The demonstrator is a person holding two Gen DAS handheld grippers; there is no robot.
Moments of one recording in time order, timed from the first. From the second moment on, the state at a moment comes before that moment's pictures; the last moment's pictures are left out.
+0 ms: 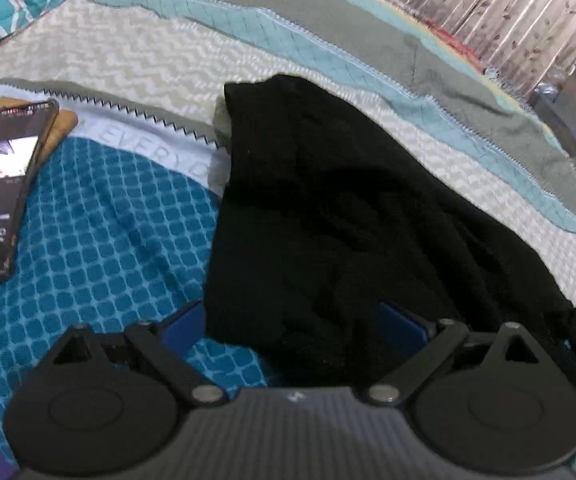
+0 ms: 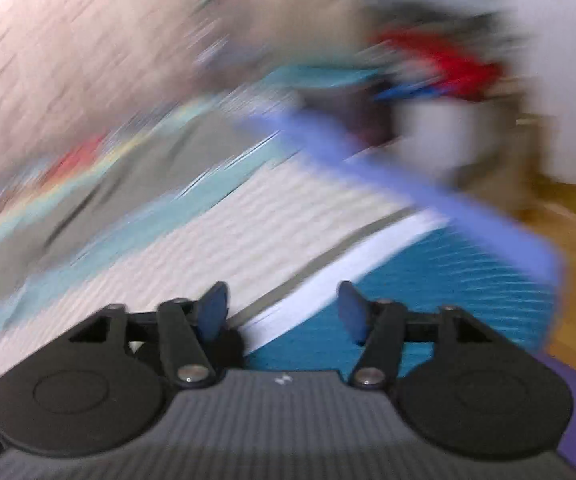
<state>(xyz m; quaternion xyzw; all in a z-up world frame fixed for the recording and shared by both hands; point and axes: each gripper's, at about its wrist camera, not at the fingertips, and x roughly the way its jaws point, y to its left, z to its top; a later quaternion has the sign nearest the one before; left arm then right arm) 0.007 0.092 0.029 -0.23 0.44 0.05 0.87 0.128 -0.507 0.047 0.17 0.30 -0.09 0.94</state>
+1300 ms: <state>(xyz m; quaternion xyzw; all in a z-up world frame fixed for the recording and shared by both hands) 0.212 0.094 0.010 -0.06 0.45 0.10 0.88 0.256 -0.538 0.015 0.20 0.33 -0.11 0.92</state>
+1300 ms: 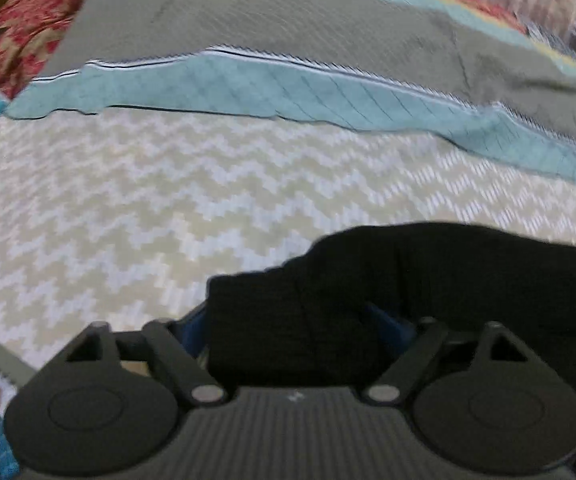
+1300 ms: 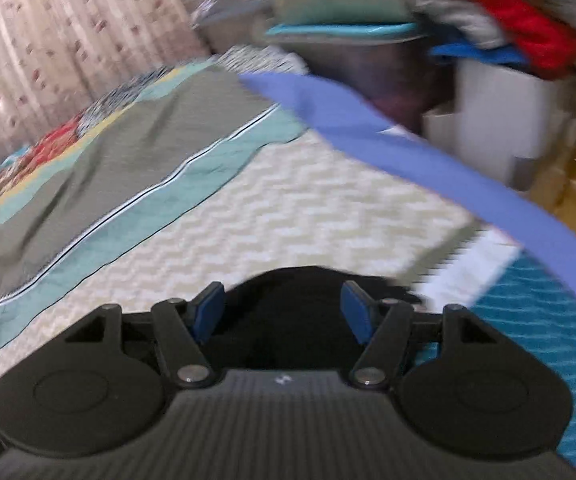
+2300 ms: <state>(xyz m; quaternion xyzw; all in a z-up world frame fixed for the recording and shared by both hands) 0.148 0.100 0.046 -0.11 0.38 0.08 0.91 0.175 -0.584 0.039 0.25 0.18 -0.16 0.94</state>
